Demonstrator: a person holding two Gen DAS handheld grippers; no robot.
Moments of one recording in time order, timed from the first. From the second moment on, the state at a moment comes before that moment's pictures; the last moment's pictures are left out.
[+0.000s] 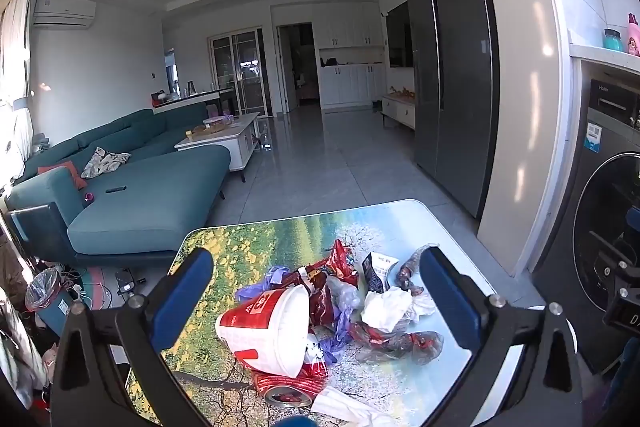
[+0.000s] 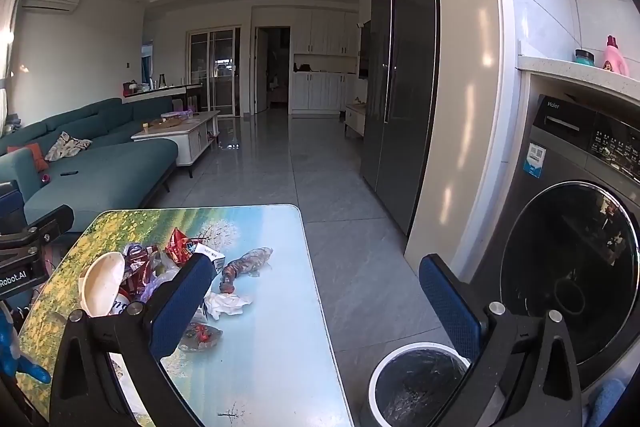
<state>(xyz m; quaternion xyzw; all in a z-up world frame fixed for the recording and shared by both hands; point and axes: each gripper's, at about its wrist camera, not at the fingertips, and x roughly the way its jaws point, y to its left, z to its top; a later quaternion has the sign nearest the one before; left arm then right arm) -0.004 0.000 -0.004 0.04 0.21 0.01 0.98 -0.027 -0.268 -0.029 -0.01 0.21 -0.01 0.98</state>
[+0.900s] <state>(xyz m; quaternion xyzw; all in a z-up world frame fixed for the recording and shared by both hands) -0.011 0.002 0.005 0.00 0.17 0.01 0.98 -0.042 -0.271 -0.008 0.01 0.17 -0.02 0.99</state>
